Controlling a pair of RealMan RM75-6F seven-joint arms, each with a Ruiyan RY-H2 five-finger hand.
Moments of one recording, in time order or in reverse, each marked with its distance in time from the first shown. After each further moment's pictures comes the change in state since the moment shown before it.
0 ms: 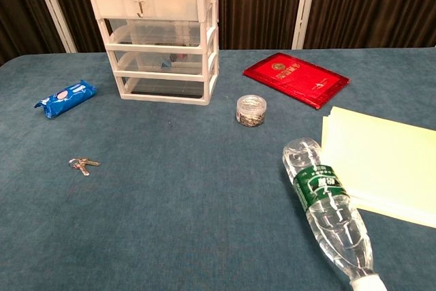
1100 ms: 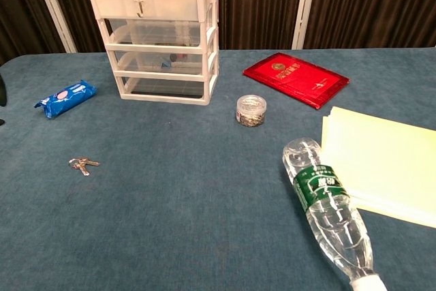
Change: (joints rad) left arm -0.282 -0.249 -0.190 -0.080 -0.441 -0.228 0.468; right arm 0.009 0.001 -0.002 -0.003 0.002 -0.022 0.031
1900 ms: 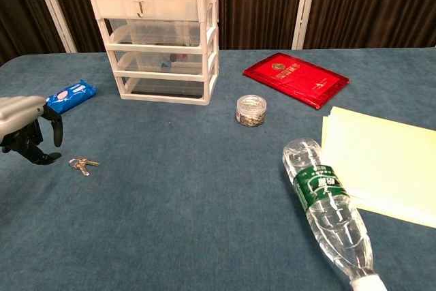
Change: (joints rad) left arm -0.152 -0.218 0.022 0.113 -0.246 -0.005 0.158; right arm 0.001 0.001 0.002 -0.001 -0.002 0.004 0.015
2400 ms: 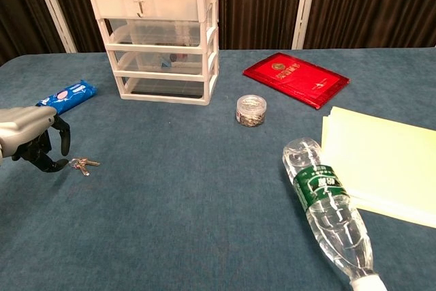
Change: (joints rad) left arm -0.030 -0.058 0.024 0.072 -0.023 0.000 0.002; right arm 0.001 0.000 0.002 0.000 -0.001 0.002 0.009
